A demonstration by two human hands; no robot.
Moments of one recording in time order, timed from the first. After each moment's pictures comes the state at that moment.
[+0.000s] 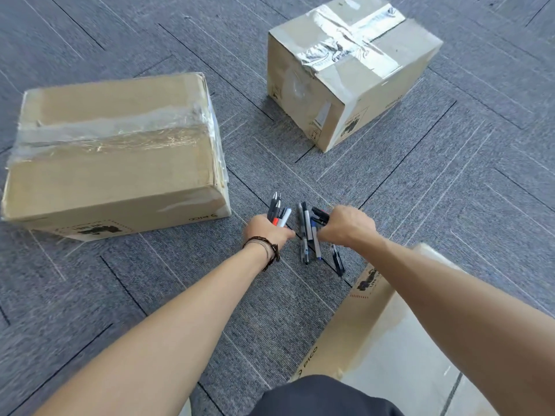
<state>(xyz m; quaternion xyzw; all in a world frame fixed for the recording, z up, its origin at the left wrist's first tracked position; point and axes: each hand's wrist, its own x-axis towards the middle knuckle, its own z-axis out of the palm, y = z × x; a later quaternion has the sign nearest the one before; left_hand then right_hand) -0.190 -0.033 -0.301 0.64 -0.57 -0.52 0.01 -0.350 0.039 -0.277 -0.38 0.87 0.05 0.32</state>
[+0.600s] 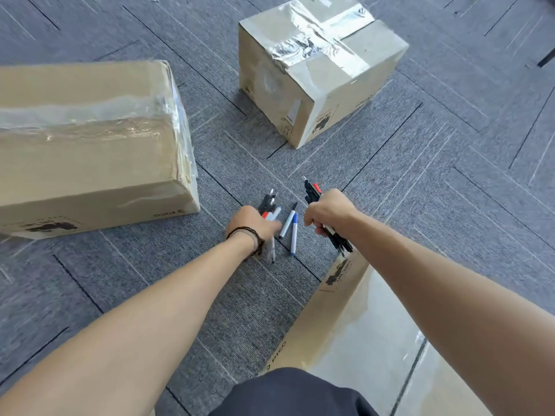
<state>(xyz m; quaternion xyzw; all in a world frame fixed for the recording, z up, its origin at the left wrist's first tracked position) -0.223 -0.028 -0.298 0.59 -0.67 -0.45 -0.07 -0.376 0.042 -0.239 -0.22 0.87 -0.12 0.42</state>
